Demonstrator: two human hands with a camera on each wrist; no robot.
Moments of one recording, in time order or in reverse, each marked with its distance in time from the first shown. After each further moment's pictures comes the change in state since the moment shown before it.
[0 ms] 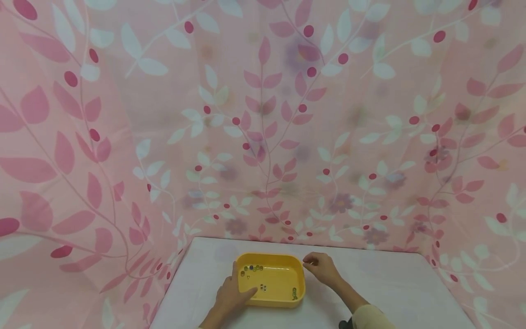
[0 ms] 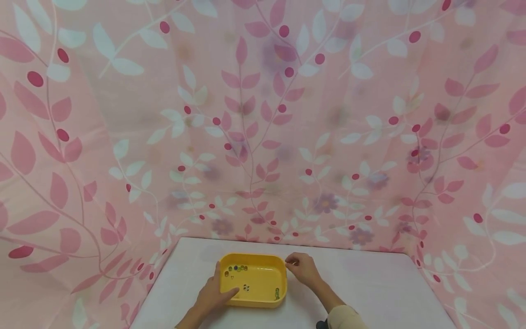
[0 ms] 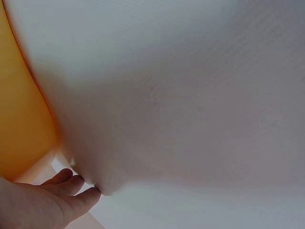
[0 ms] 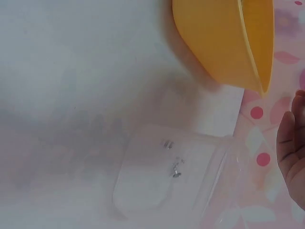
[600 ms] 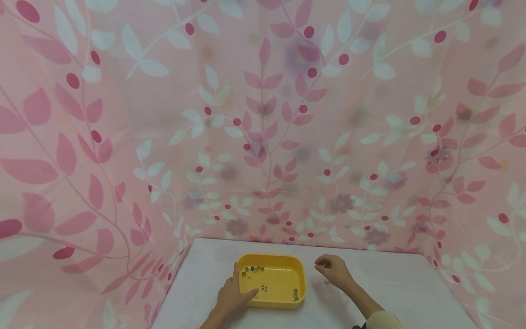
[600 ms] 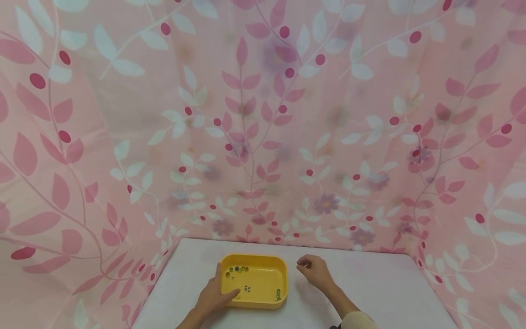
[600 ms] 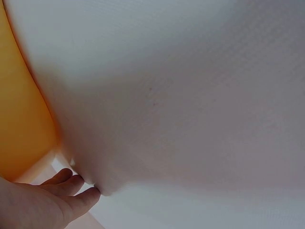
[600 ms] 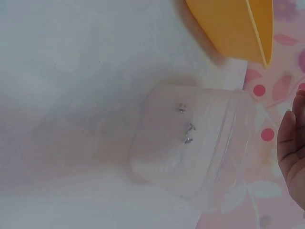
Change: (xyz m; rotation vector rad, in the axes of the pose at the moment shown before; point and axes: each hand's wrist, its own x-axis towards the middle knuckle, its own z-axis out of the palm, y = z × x) left_hand -0.003 0.001 -0.003 -0.024 0.001 0.017; right_hand -0.011 0.017 -0.022 -0.029 0.074 0.055
